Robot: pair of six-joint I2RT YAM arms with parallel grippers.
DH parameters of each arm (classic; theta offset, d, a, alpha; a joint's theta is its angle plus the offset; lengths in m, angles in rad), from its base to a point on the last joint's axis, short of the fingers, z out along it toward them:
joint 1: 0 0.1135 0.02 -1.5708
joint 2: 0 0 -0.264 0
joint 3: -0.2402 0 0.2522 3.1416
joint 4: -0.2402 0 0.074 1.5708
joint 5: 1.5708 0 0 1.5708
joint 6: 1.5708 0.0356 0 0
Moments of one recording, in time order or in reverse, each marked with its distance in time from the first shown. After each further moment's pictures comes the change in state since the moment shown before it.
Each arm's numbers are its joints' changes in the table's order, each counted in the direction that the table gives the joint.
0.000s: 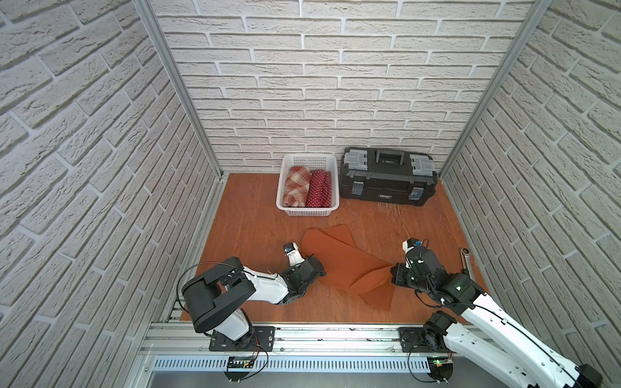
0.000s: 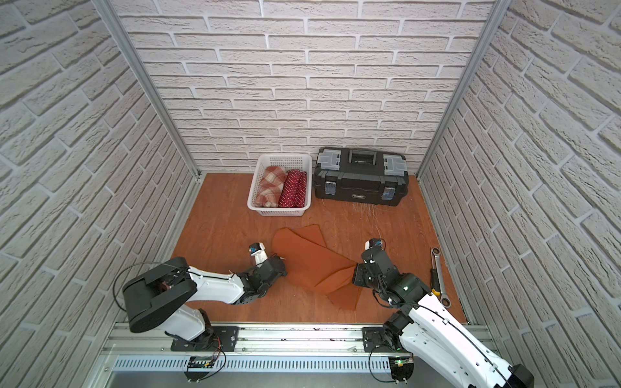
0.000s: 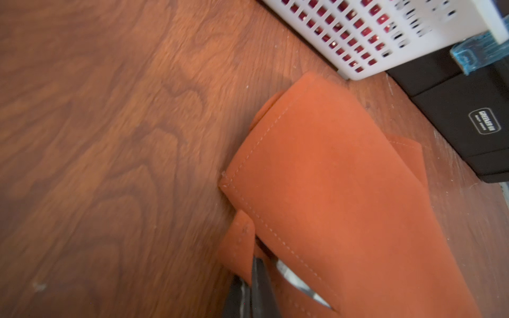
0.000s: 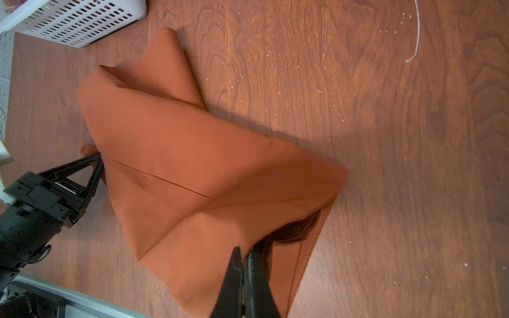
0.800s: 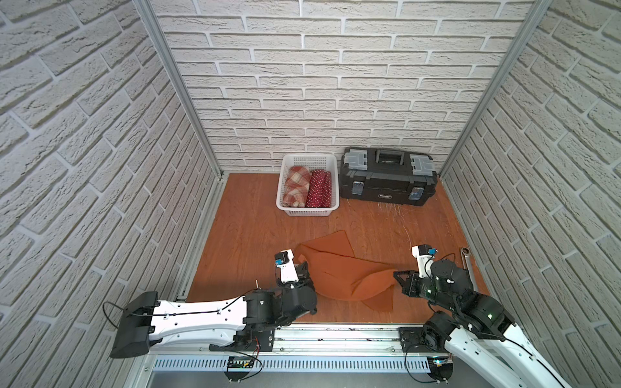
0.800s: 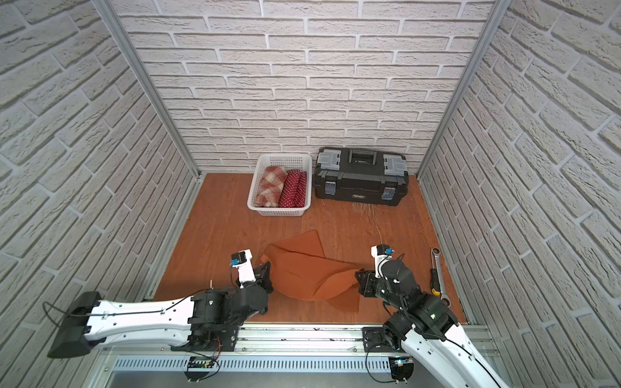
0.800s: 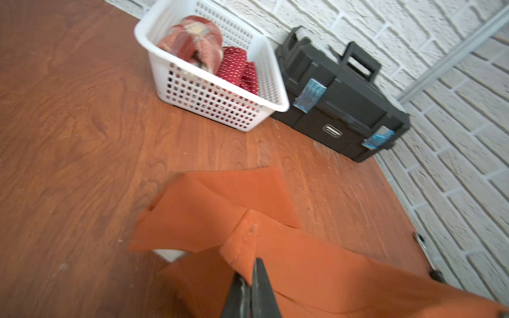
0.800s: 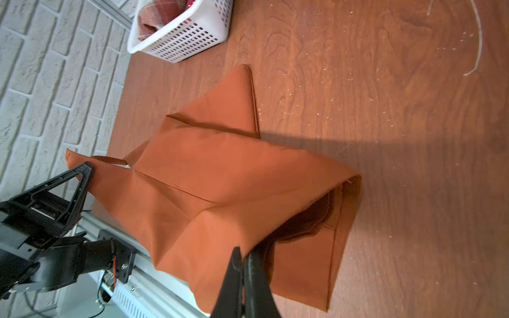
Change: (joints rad) left arm -0.538 -0.631 -0.108 -0.693 -0.461 -0.063; right arm 0.014 -0.344 0.002 -0.073 -0.159 -0.007
